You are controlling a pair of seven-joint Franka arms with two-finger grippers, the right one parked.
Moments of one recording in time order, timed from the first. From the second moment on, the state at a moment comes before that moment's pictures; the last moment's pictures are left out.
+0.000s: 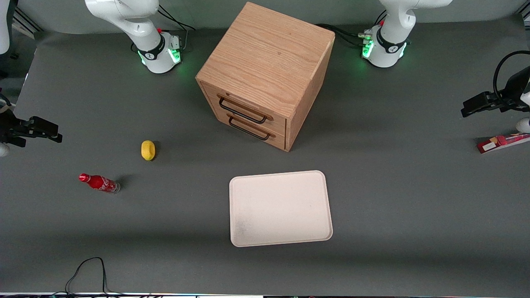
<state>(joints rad) -0.09 0.01 0.11 -1.57 0.00 1.47 -0.11</state>
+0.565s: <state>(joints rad) -0.09 0.04 0.11 -1.55 0.00 1.44 -0.11</state>
